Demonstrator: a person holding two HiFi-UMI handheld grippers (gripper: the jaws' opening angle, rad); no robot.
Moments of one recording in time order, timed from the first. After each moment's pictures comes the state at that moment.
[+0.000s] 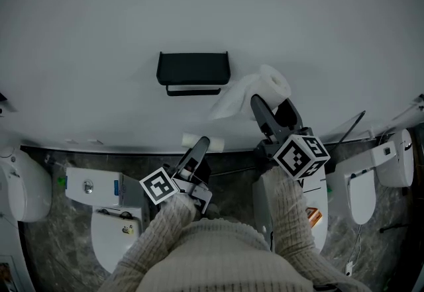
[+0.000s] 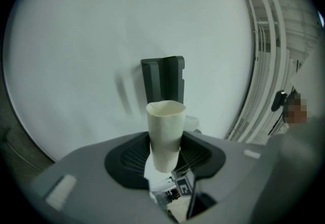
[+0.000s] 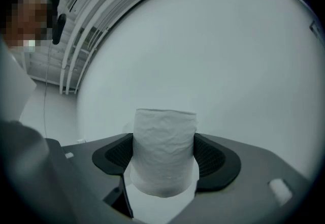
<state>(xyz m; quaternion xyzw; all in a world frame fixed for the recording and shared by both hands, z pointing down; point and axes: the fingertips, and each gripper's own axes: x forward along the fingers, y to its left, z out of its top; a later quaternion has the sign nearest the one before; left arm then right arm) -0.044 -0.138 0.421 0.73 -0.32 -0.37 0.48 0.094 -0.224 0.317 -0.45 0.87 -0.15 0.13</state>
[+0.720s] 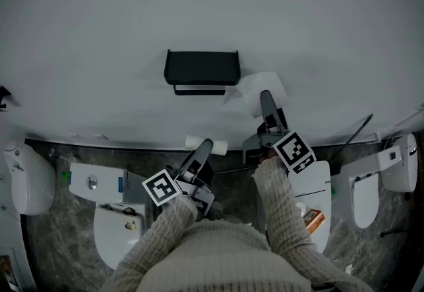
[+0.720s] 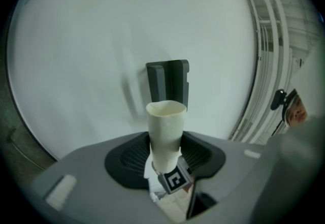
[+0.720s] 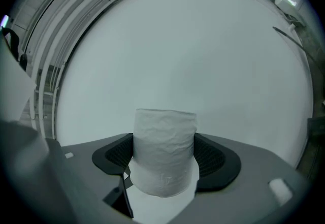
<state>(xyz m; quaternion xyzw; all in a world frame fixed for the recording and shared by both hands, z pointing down) -0.051 -0.140 0.430 0.72 -0.34 -0.37 0.48 0.105 -0.264 0.378 -0.48 0.76 -0.34 0.28</state>
